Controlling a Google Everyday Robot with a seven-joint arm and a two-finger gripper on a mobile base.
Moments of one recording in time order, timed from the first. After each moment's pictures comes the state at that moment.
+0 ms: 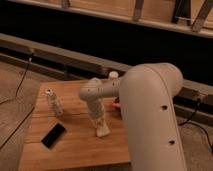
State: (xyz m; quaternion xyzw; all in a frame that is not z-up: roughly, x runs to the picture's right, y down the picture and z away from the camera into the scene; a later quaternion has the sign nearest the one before) arm -0.019 0.215 0.841 -0.30 0.31 0.53 0.73
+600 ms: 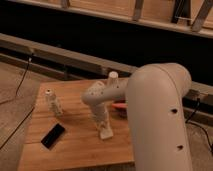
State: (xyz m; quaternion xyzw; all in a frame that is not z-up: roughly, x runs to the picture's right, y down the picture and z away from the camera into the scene) arm -0.036 0.237 0.825 -0.31 0.30 0.54 0.72
